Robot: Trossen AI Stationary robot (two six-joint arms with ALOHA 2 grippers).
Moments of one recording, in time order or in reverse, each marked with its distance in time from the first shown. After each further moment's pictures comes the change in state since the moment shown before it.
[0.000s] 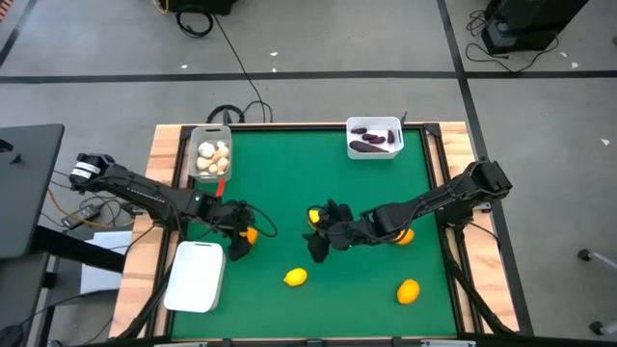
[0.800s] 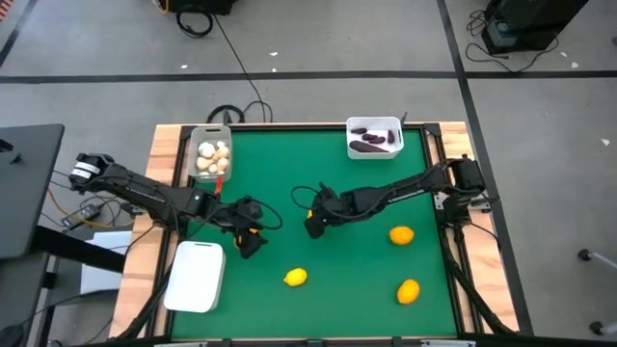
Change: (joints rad) left arm -0.001 -0.002 0.017 0.232 -0.064 -0.075; right arm -0.220 0.165 0.000 -0.228 -0.237 0.111
